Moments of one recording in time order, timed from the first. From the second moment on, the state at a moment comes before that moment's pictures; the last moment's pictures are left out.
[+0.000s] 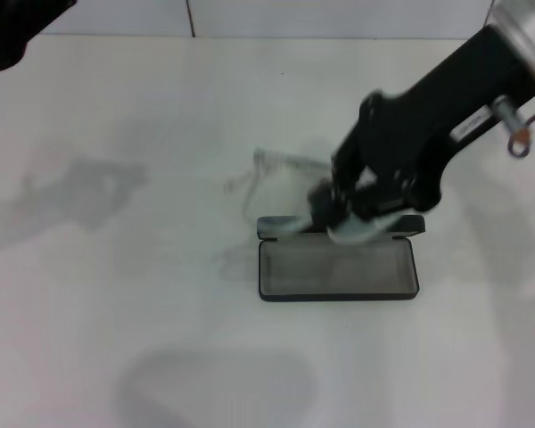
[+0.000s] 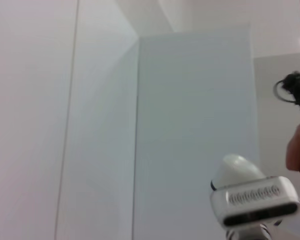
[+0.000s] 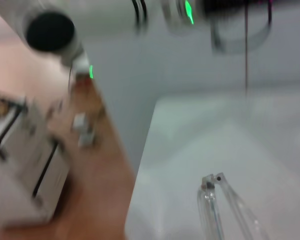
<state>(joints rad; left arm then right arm) -0.44 -2.03 0.70 0.94 1.35 1.90 -1.53 0.94 2.01 -1.15 -1.26 -2.02 -1.97 2.09</state>
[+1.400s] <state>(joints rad) -0.40 -2.03 0.67 0.92 1.36 1.90 -1.46 1.11 2.03 -1.87 -1.03 -2.25 -1.53 2.50</state>
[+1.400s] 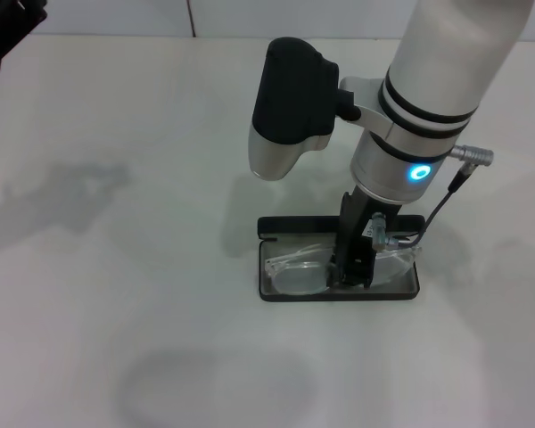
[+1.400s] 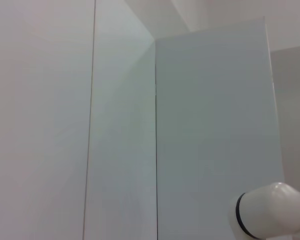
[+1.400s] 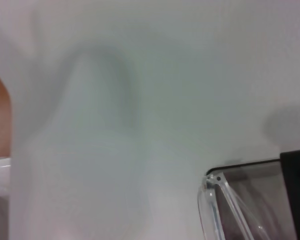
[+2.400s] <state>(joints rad) -0.39 -2.03 0.67 0.91 1.37 1.90 -1.45 1.11 2.03 -1.90 -0.97 -2.26 -1.48 2.50</state>
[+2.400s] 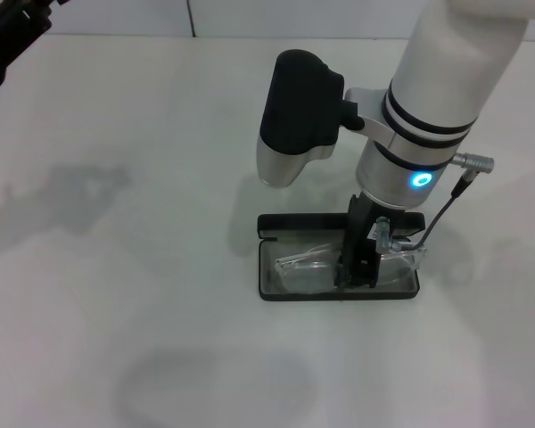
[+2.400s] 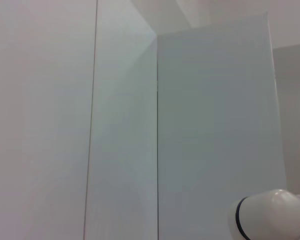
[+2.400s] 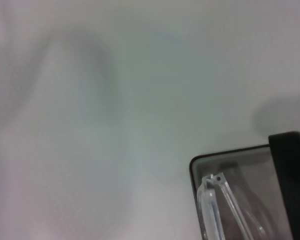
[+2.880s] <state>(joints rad) -0.39 -2.03 0.67 0.91 1.37 1.90 -1.45 1.11 2.03 -1.90 -0.96 -2.26 -1.47 2.50</state>
